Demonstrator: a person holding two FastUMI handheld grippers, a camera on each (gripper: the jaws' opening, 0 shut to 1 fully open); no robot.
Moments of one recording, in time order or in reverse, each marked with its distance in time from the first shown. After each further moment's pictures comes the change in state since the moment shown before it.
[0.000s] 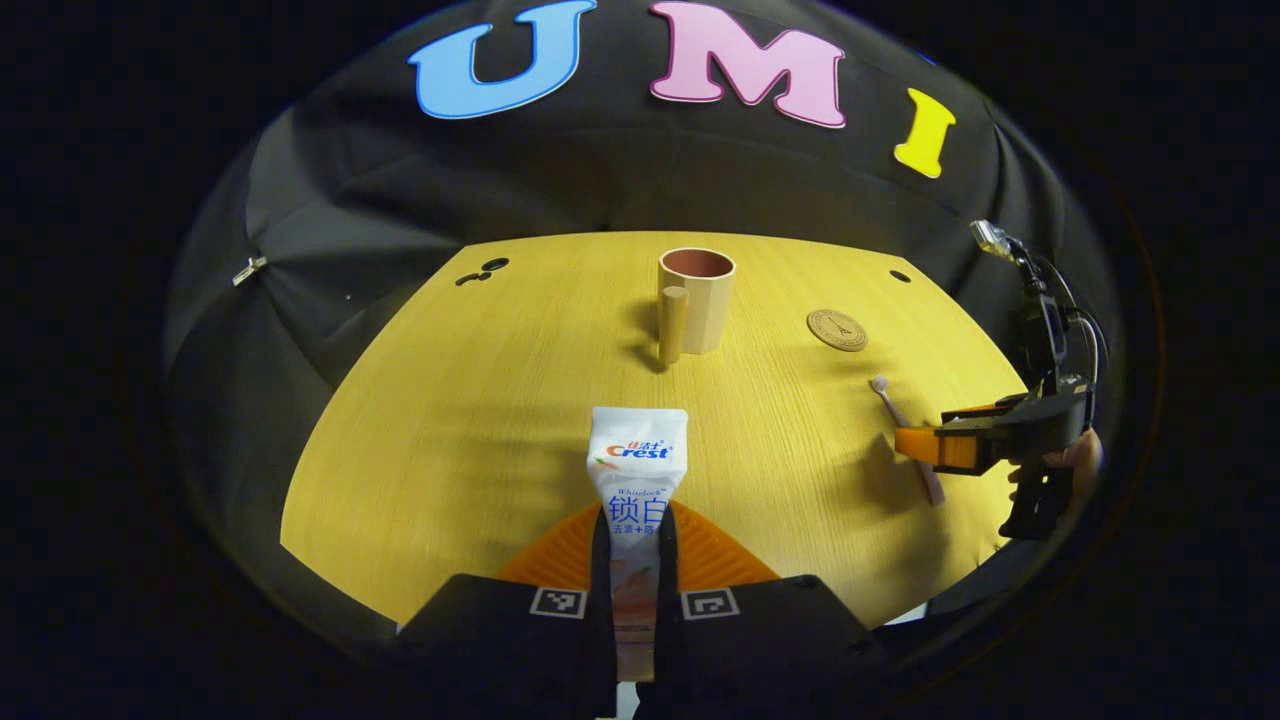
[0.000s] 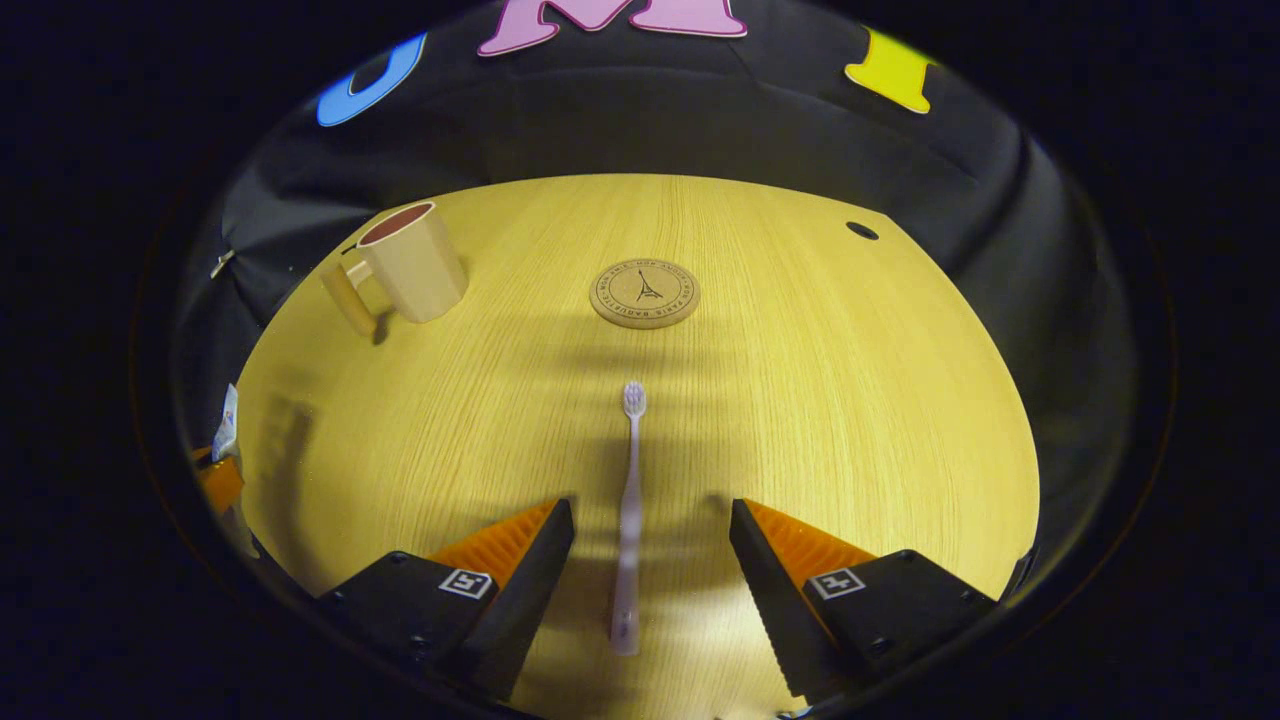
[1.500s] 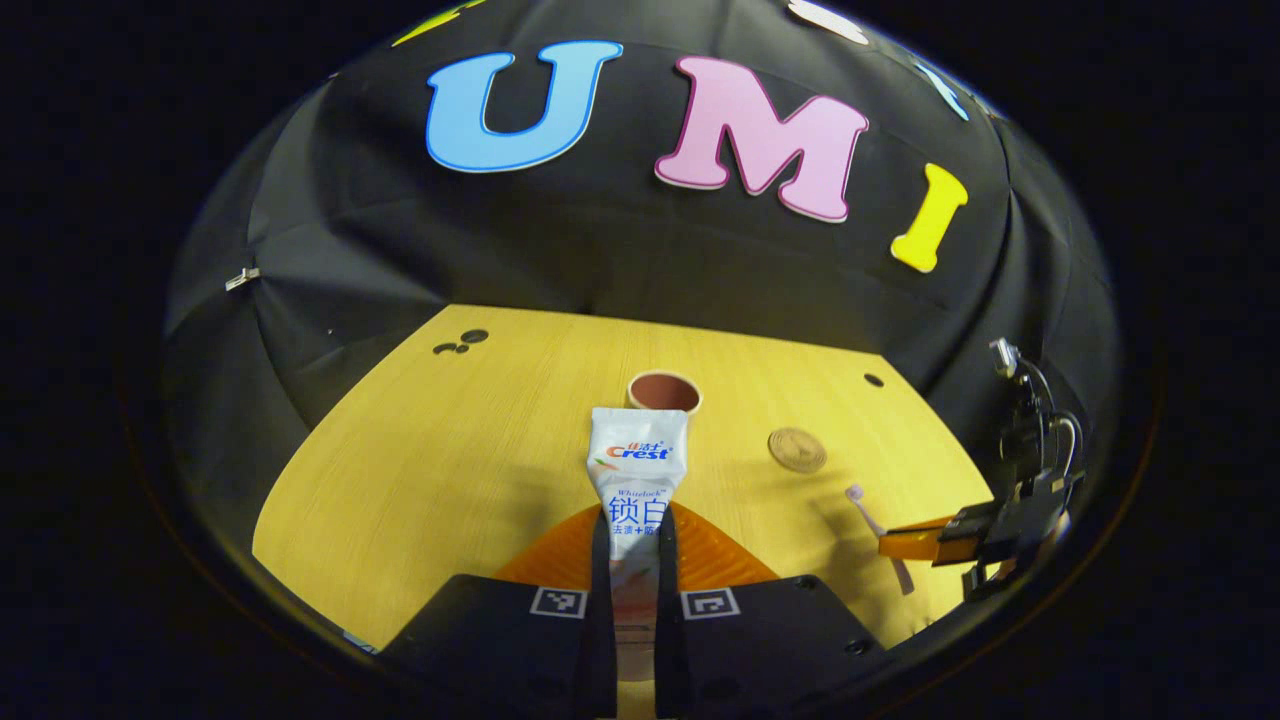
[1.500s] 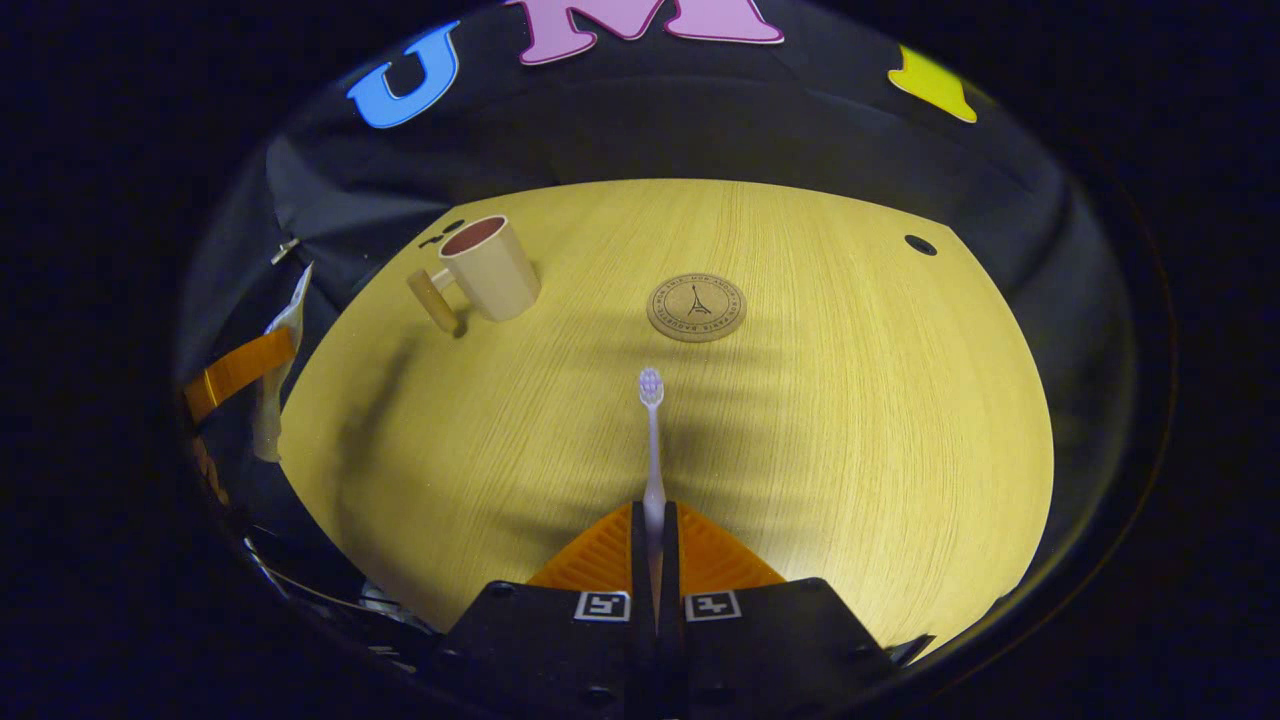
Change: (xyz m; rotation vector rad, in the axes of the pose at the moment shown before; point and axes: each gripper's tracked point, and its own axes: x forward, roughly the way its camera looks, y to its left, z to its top) left arm -0.005 -0.037 0.122 -0.118 -0.241 -0.106; right arm -0.051 0.000 0.028 -0.050 0.003 0.236
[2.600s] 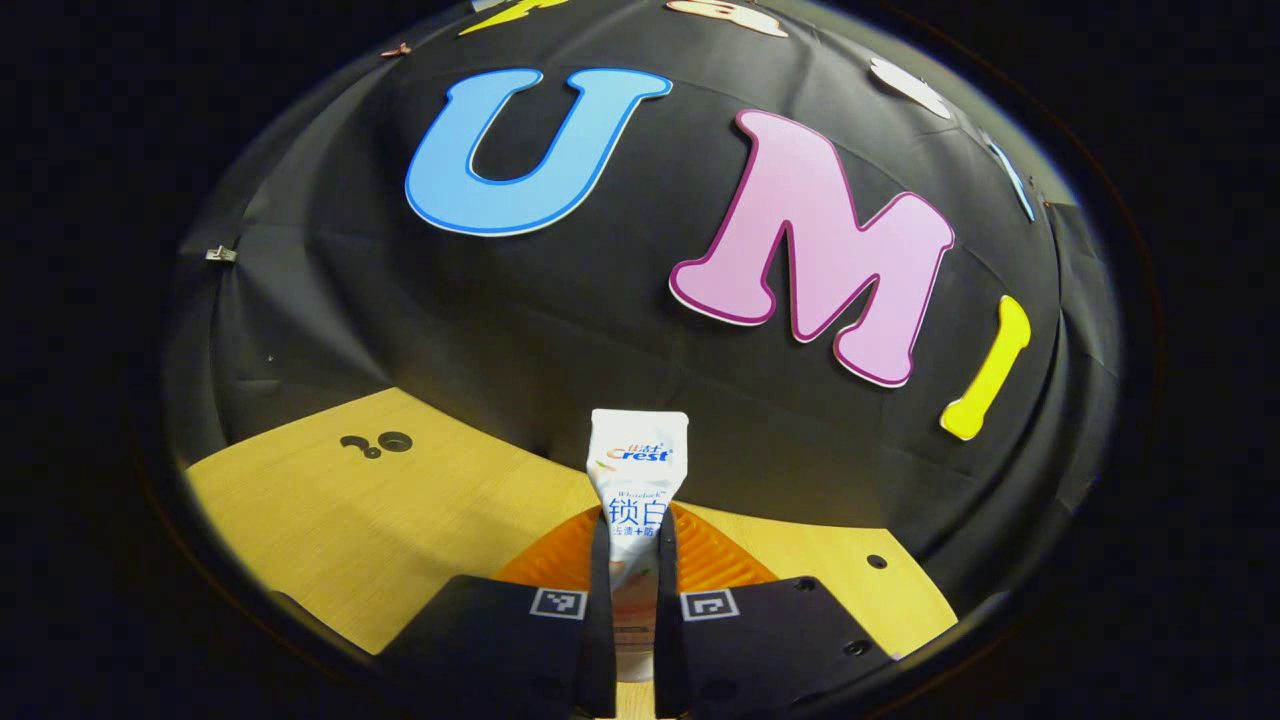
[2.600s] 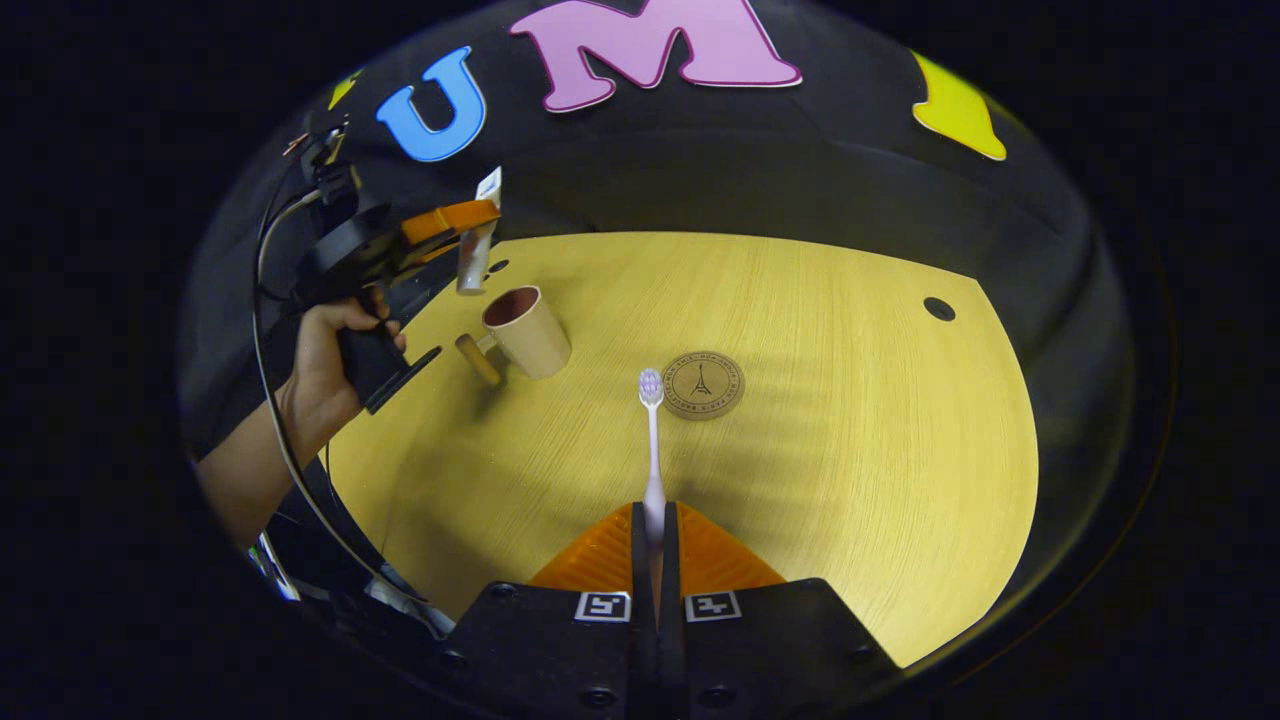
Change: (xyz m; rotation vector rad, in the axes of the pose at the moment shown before) left arm 0.171 -0.021 0.147 -0.190 -0.382 -0.005; right arm -0.034 -0.015 0.060 -0.096 -0.078 0.127
